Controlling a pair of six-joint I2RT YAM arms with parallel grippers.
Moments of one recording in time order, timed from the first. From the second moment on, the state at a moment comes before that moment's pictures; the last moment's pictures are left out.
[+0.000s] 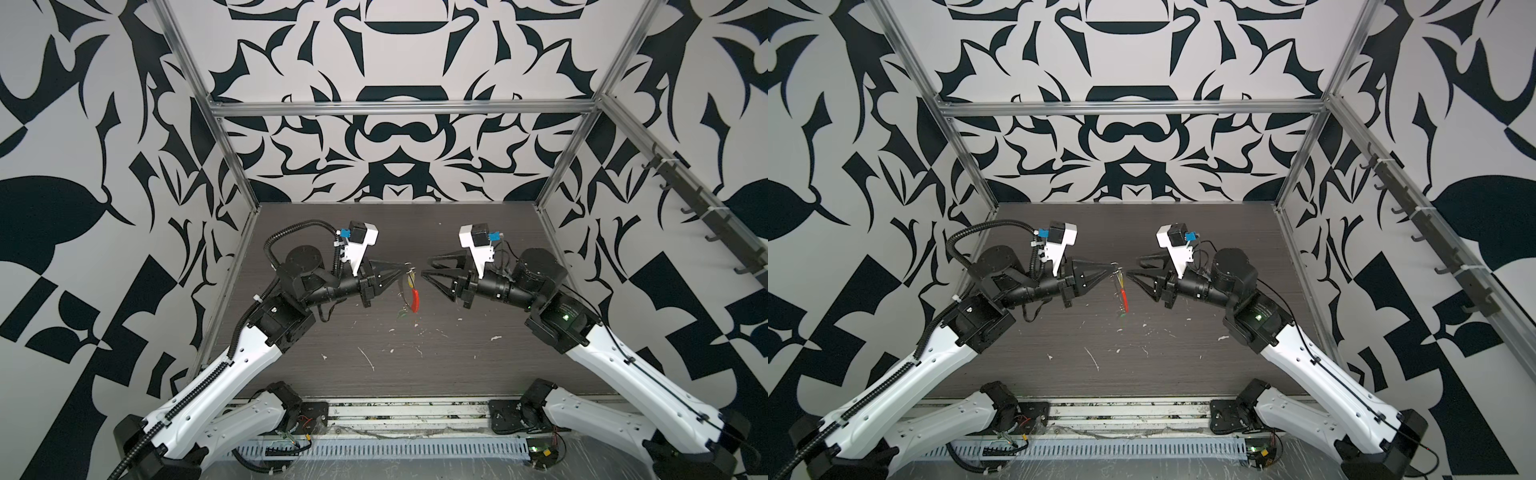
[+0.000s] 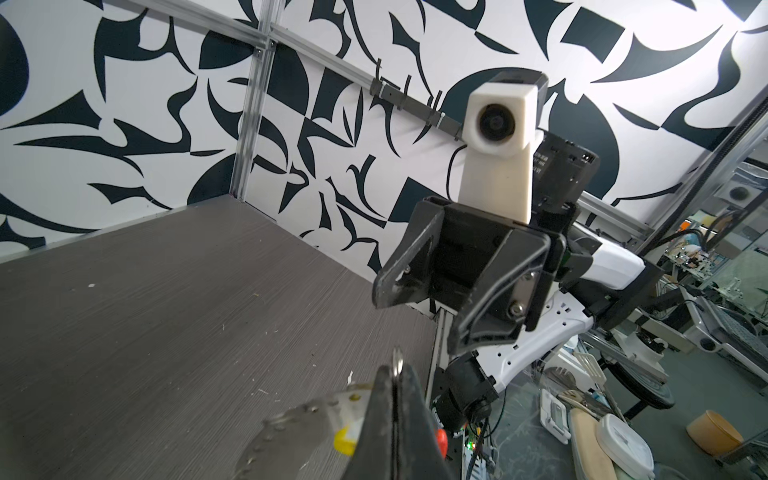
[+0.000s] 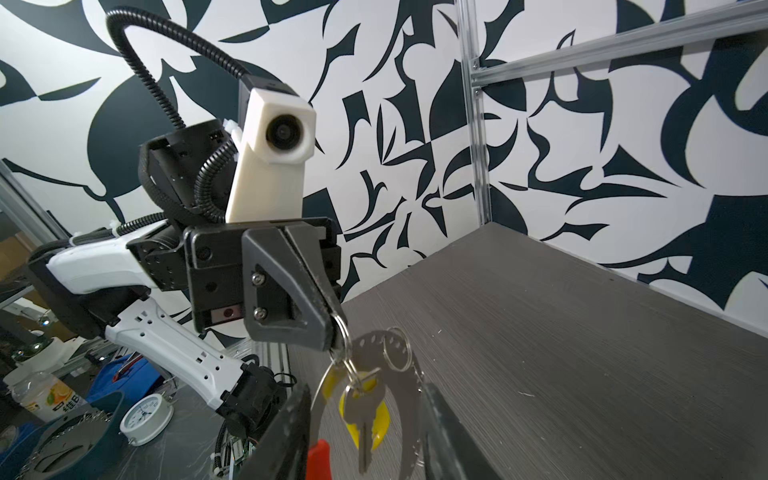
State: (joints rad) left arm -0.70 0.95 0.96 0.03 0.64 -0.43; right arm 0.71 0.94 0.99 -0.06 -0.54 0.29
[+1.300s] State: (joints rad) left arm -0.70 0.93 0.92 0.12 0.65 -0.48; right arm 0.91 0.99 1.01 -0.12 -0.20 0.08
